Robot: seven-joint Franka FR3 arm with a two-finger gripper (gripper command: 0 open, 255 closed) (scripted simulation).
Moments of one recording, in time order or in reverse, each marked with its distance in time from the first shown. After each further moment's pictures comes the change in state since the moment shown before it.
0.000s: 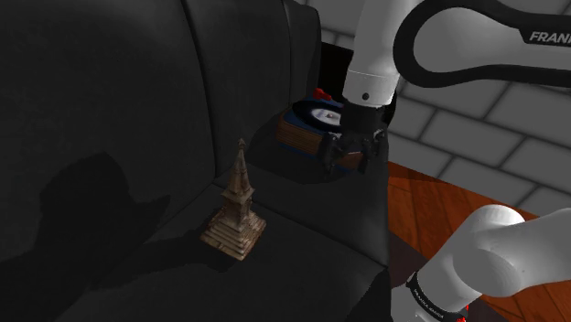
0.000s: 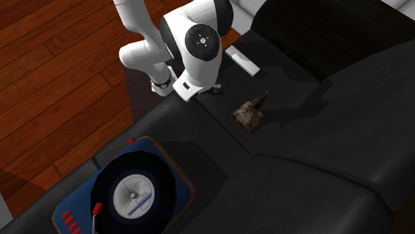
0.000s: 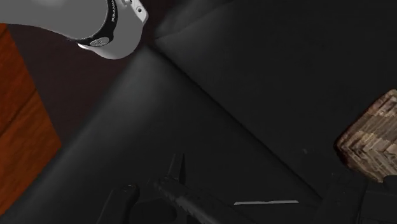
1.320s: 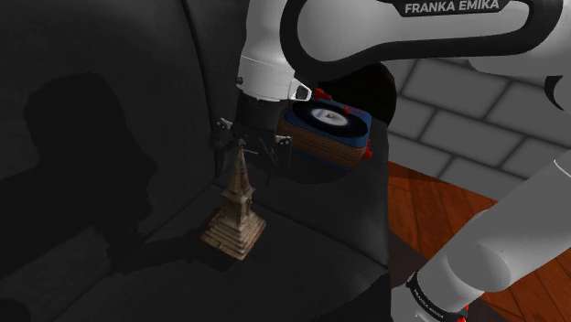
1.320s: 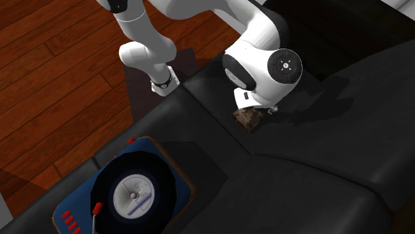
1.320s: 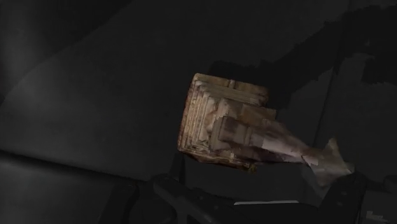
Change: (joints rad) arm -0.120 0.521 0.372 0.390 -0.007 0.278 0.806
